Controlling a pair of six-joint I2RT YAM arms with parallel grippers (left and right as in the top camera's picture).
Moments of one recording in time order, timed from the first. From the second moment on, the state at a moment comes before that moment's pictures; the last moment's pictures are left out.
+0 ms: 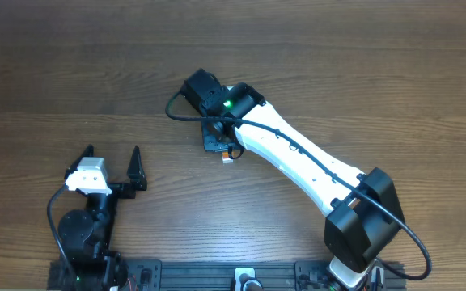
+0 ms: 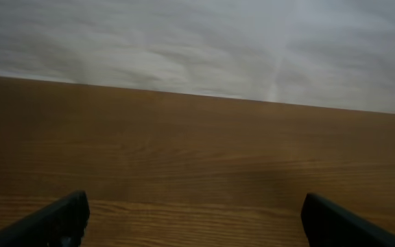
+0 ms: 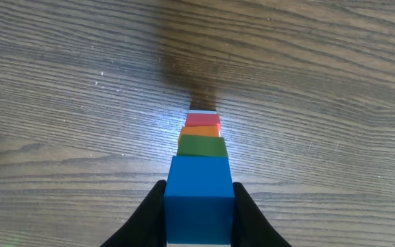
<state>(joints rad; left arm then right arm) -0.03 0.01 0.02 -0.08 0.02 -0.12 0.76 1.86 1.59 -1.13 0.08 0.61</state>
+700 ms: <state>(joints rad) -0.03 0.01 0.02 -0.08 0.02 -0.12 0.76 1.88 1.59 -1.12 0.09 0.62</state>
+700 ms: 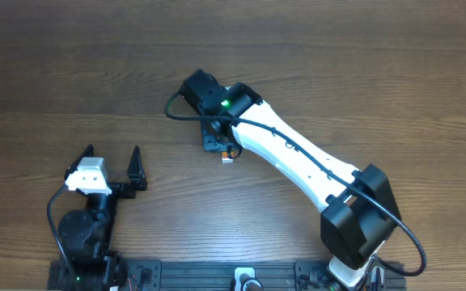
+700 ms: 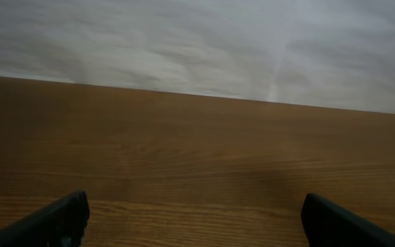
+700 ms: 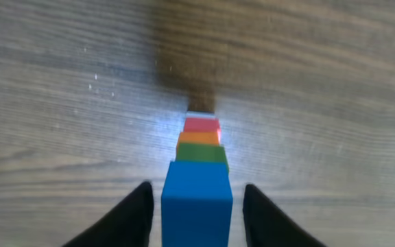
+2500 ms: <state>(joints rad) -0.03 0.01 0.02 -0.08 0.03 -0.12 0.05 0.57 0.53 -0.33 0.11 0.13</state>
